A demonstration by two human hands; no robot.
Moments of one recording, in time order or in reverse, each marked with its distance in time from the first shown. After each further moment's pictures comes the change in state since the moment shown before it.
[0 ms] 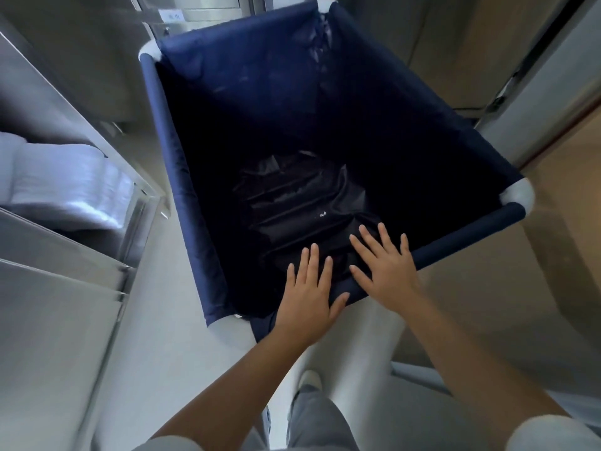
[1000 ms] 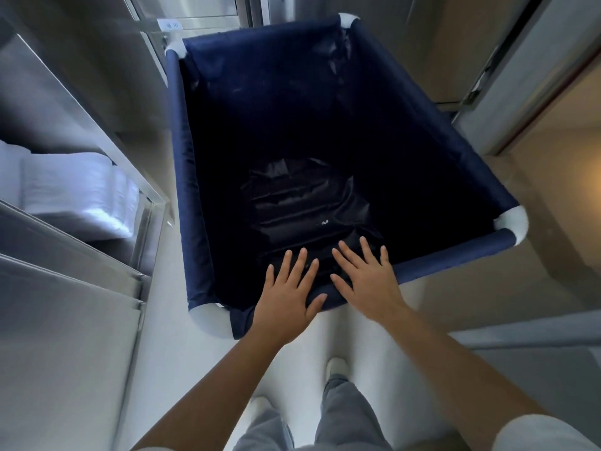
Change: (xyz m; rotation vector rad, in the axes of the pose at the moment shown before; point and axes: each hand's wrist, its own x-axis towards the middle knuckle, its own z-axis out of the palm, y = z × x) left_hand -0.095 -0.141 -0.009 0.067 -0.021 0.140; right_hand -0.031 -0.172 0.018 0.062 -0.054 0.117
